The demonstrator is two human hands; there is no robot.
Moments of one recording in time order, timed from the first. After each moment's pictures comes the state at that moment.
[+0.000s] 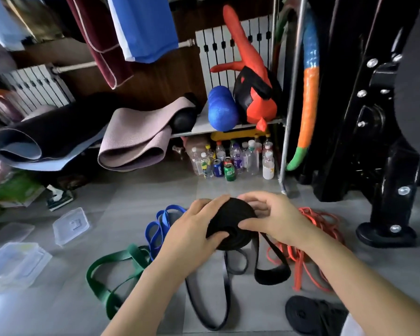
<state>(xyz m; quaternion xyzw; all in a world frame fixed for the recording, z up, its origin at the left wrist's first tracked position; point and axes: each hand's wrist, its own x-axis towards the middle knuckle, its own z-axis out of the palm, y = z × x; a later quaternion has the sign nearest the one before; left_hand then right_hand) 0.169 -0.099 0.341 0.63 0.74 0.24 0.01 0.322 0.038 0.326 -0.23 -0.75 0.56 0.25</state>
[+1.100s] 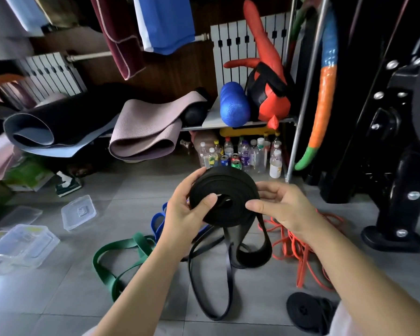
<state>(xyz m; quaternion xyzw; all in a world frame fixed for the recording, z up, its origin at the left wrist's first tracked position) 0.156 -0.117 0.347 0.41 0.58 0.66 0.23 0.307 0.022 0.334 -0.17 -0.67 0.66 0.30</state>
